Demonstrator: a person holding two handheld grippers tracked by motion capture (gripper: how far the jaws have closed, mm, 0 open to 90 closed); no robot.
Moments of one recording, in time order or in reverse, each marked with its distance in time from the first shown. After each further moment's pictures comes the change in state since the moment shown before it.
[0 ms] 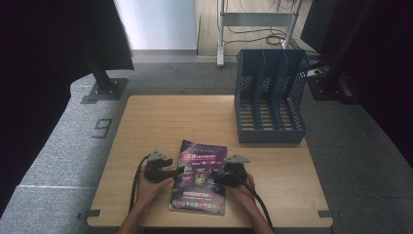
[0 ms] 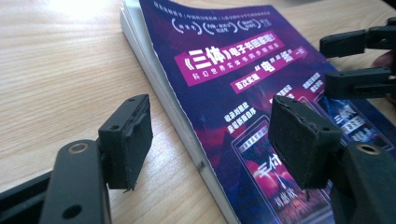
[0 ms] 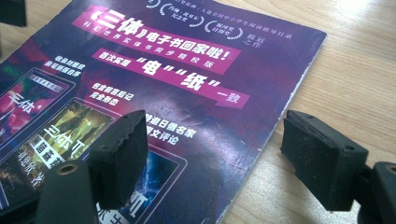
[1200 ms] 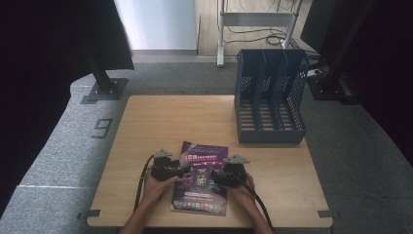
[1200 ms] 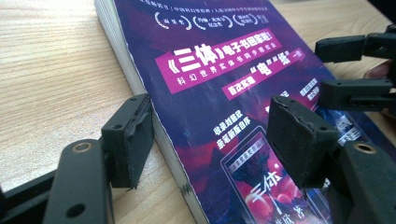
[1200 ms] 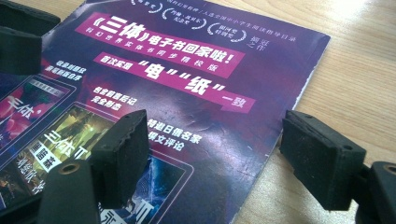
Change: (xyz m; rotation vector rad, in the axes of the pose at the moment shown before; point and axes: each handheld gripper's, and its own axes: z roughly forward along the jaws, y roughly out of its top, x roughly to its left) left arm -0.003 0.004 0.020 0.024 -0.062 -0.072; right arm 0.002 -0.001 -0.001 0.000 -0.013 0.000
